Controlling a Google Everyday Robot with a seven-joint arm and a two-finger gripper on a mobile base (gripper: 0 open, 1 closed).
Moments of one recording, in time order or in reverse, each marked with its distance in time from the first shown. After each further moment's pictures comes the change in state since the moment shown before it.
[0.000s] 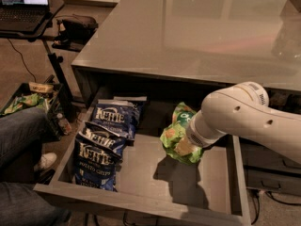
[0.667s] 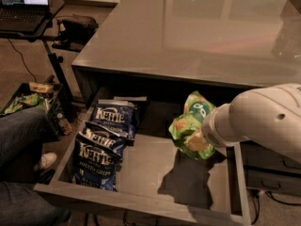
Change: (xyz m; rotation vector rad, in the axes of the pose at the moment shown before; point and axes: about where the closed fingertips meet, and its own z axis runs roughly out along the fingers) arm 0.007 -0.006 -0.073 0.101 -0.119 0.062
